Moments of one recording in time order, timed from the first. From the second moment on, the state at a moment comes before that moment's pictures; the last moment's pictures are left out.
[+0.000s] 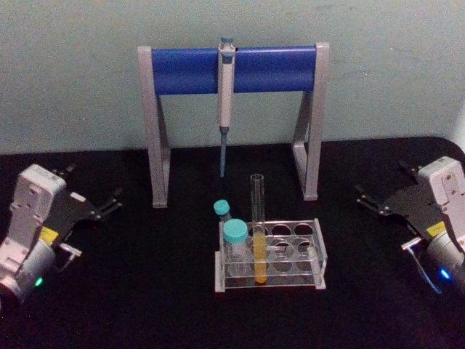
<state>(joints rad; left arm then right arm) -0.20 0.60 0.45 -1.41 -0.25 -0.12 0.03 0.20 0.60 -0.45 -1.41 0.25 -0.12 -0.03</state>
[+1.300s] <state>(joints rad) -0.20 0.60 0.45 -1.41 -0.25 -0.12 0.03 0.20 0.60 -0.45 -1.41 0.25 -0.12 -0.03</state>
